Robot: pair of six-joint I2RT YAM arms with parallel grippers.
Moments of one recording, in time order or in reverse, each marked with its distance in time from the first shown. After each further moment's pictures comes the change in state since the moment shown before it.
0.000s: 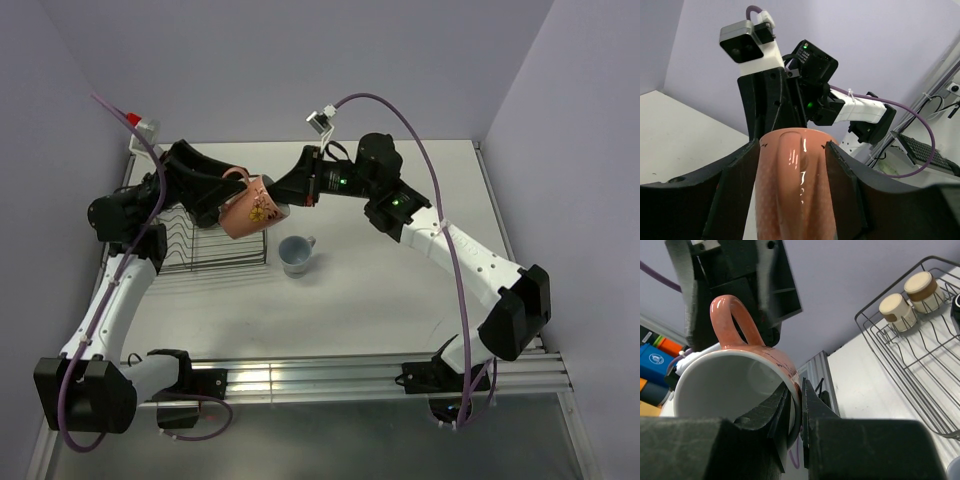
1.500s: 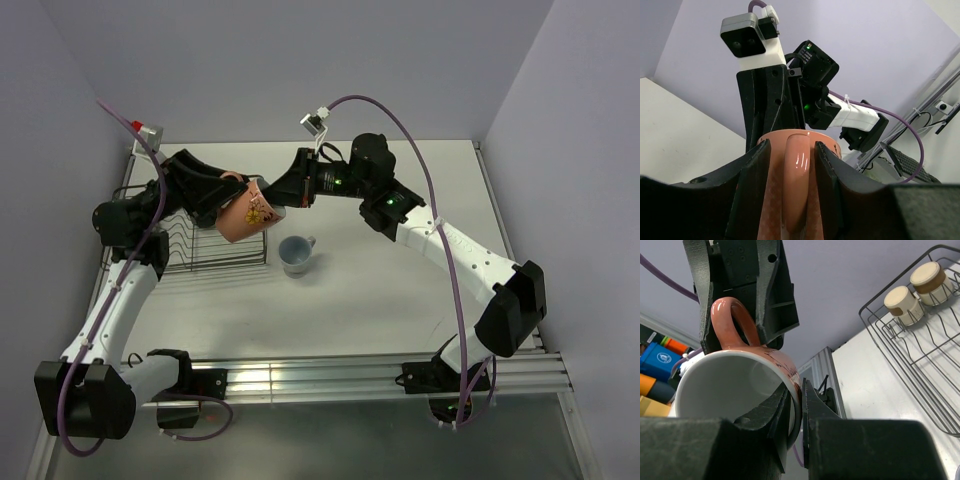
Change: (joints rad) left arm -0.011 -0.024 -0.063 -0.018 -0.041 -0.064; right arm 0.012 0.031 0.014 -0.003 -0.002 0.023
